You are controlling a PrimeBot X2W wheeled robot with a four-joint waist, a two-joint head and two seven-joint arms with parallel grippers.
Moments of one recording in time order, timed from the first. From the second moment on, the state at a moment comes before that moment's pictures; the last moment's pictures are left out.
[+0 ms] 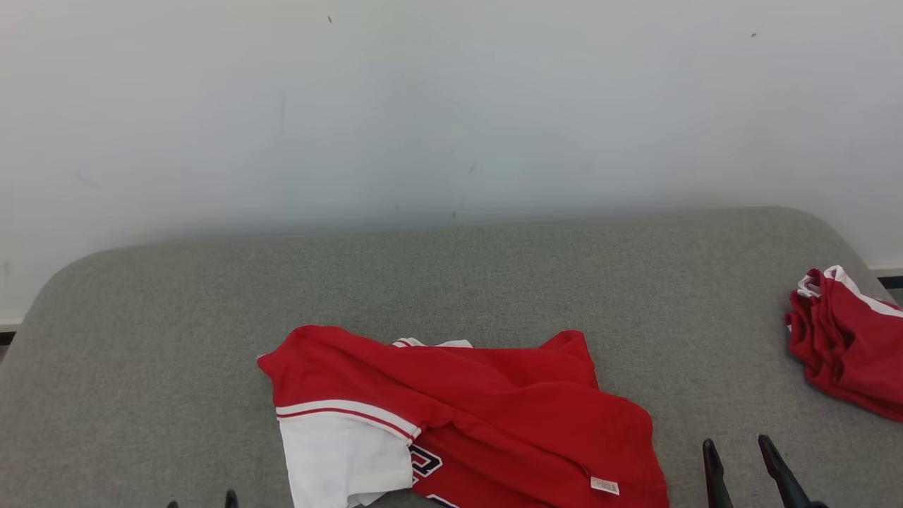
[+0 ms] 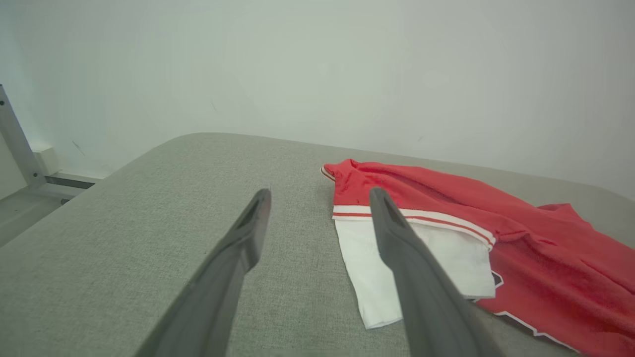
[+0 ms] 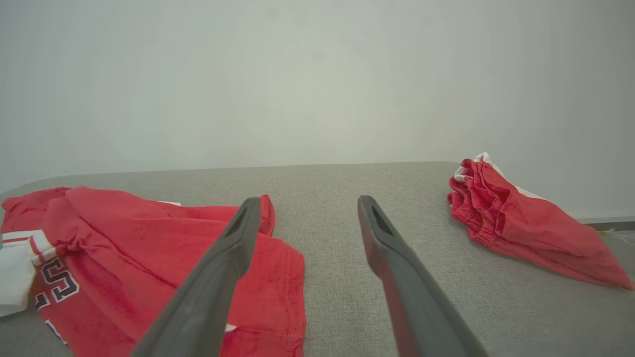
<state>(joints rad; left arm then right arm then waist) 0.23 0.06 0.04 0.05 -0.23 -0.05 -0.26 0.16 -0.10 -0.01 0.12 0.12 0.13 -0.26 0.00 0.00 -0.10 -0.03</state>
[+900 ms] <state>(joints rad) 0.23 0.05 0.09 0.21 -0.20 -0.11 -0.26 0.16 -0.09 -0.01 0.23 0.13 0.13 -0.26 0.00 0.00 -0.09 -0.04</state>
